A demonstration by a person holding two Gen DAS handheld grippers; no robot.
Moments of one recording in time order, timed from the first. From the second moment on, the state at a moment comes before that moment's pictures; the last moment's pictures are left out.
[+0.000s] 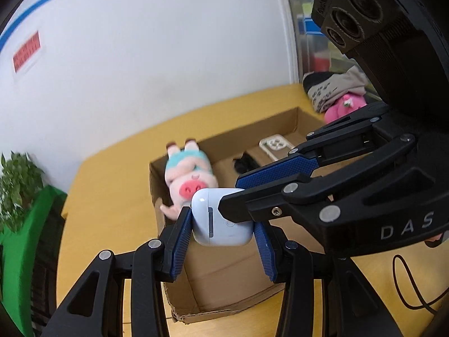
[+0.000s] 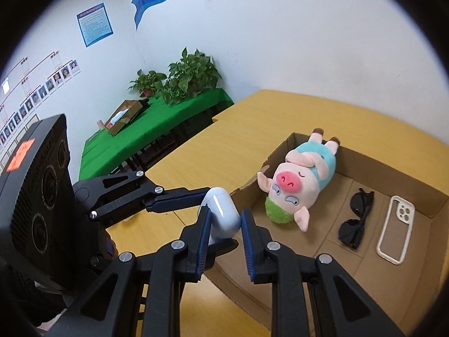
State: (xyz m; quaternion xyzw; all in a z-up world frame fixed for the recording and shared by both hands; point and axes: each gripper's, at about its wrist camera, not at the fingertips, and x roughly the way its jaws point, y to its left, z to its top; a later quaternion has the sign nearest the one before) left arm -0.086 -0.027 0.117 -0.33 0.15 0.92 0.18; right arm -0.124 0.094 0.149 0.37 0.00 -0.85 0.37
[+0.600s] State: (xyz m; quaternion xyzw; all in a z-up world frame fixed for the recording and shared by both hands) left arm -0.141 -0.040 -0.007 -0.53 0.13 0.83 0.13; right arm -0.191 0.051 0.010 0.53 -0.03 -0.76 0.38
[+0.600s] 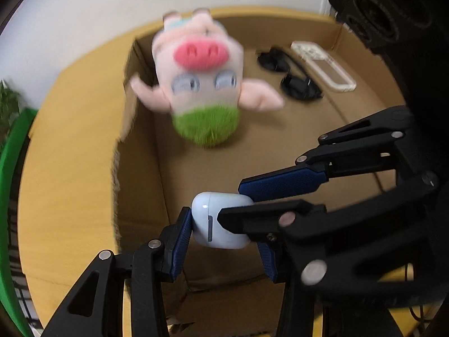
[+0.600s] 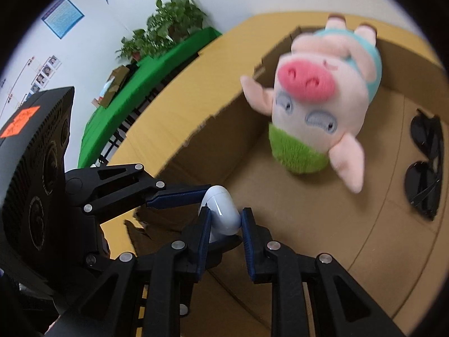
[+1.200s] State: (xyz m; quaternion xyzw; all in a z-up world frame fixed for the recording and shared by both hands) left arm -0.087 -0.040 0.056 -0.41 0.11 0.90 0.09; right arm -0.140 0.098 0.038 0.44 -0.06 -0.84 0.31
